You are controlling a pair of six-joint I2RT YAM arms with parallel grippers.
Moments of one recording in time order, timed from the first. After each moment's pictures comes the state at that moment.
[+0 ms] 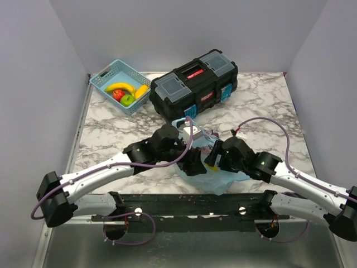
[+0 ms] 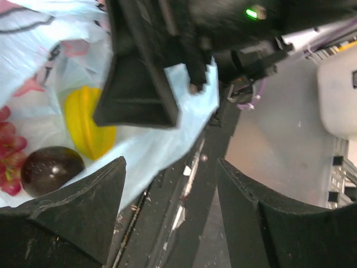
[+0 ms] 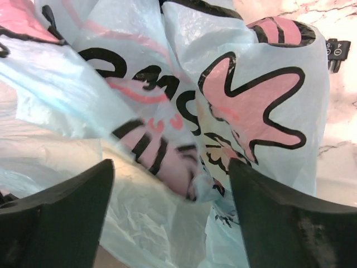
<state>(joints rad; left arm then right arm) -0.99 1.10 0.88 -0.22 0.46 -0.40 0.90 0.97 0.71 -0.59 0.24 1.02</state>
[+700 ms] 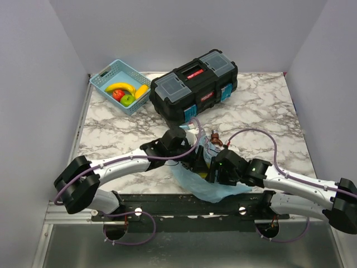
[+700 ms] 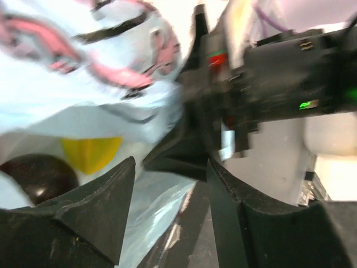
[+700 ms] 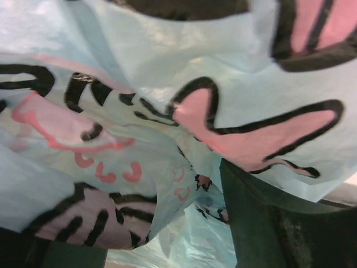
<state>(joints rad) -0.92 1.39 0.84 0.02 0.52 -0.58 0.98 1.00 0.57 -0.58 0.13 1.03</state>
